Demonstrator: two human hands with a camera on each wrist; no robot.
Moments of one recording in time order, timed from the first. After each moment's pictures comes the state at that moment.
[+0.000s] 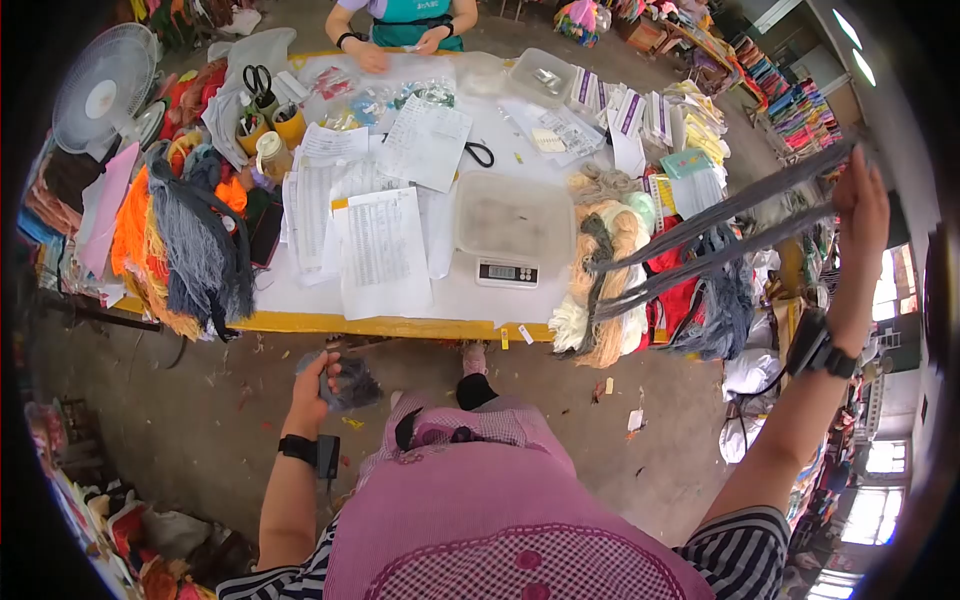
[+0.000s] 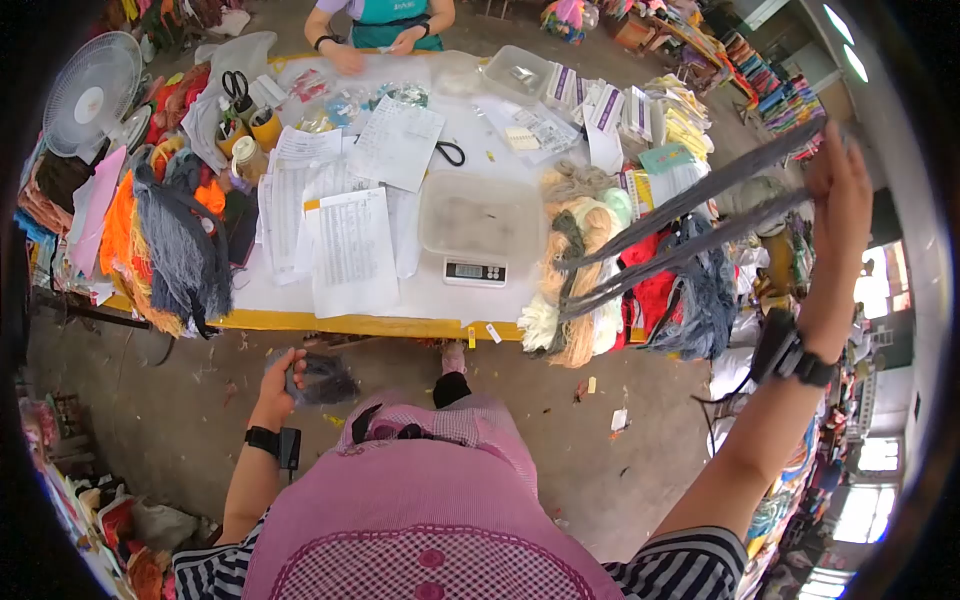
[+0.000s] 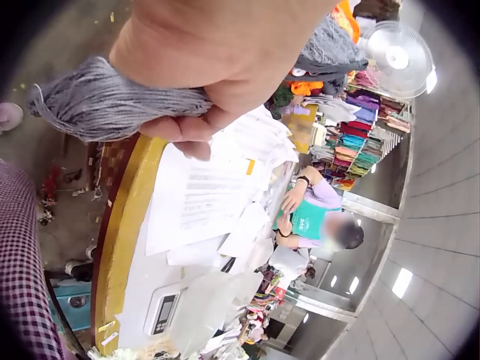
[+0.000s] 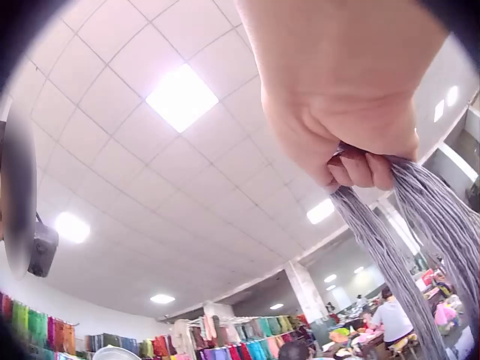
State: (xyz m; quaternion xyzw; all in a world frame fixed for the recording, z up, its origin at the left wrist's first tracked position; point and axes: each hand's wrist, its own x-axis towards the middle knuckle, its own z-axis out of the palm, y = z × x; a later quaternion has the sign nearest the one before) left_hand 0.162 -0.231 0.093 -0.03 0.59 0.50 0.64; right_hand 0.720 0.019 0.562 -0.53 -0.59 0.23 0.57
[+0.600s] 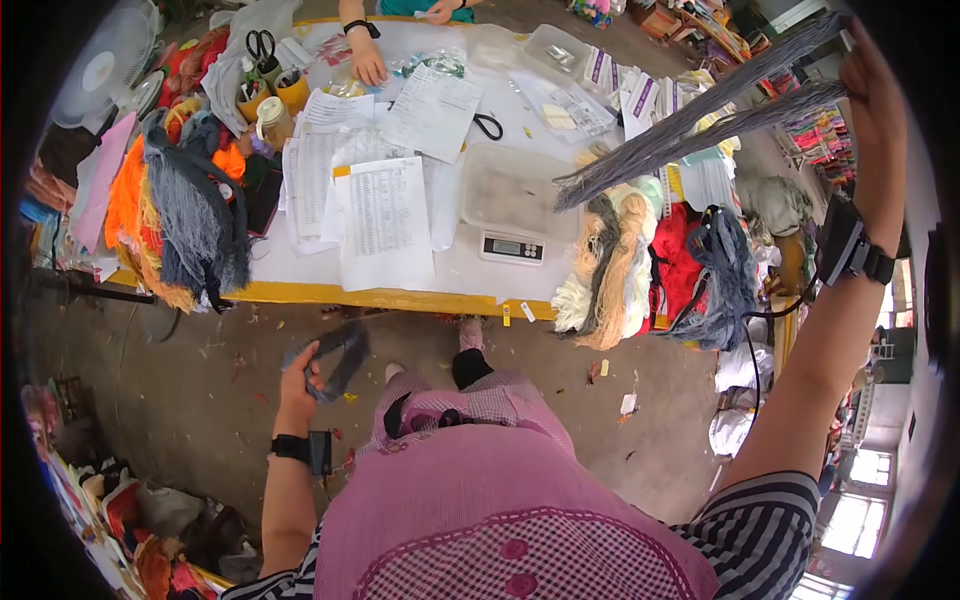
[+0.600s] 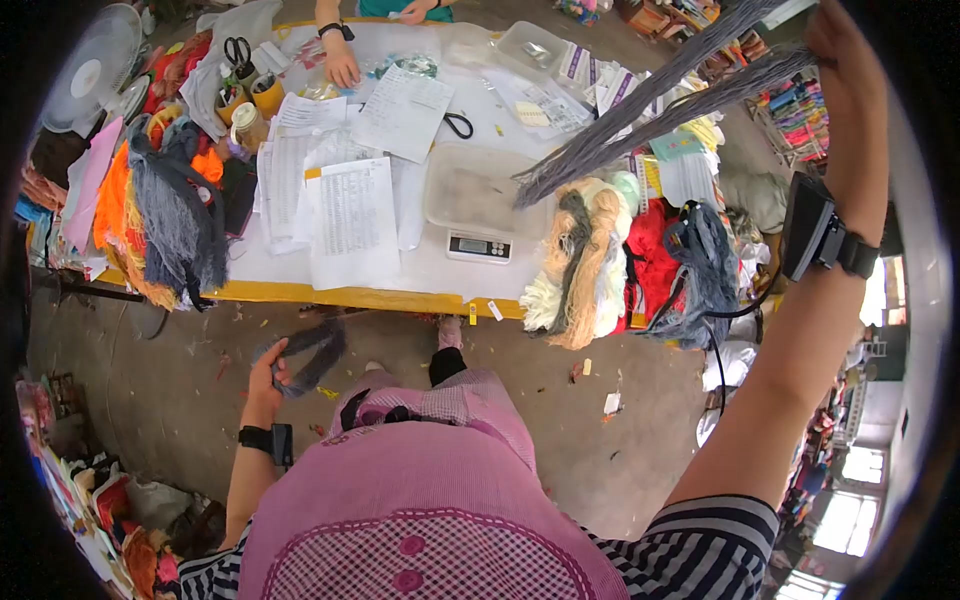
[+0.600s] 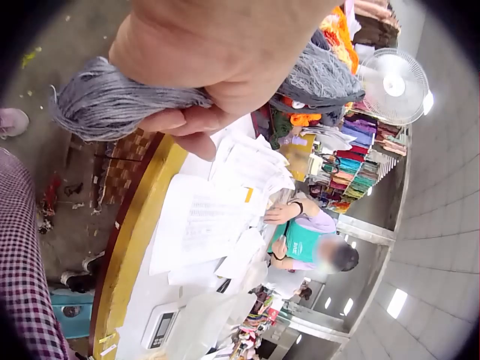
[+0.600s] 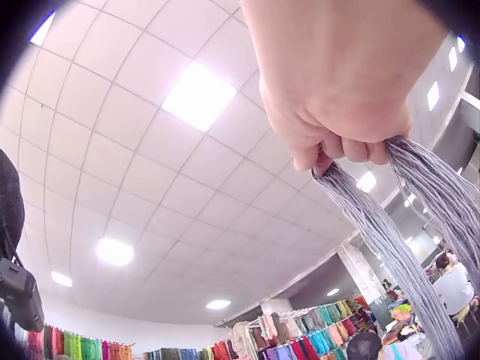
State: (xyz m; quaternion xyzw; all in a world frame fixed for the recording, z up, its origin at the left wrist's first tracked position) left_hand 0.146 -0.272 0.081 -0.09 0.58 0.52 0.62; right_hand 0.630 0.103 0.620 -0.42 -0.67 0.24 0.56
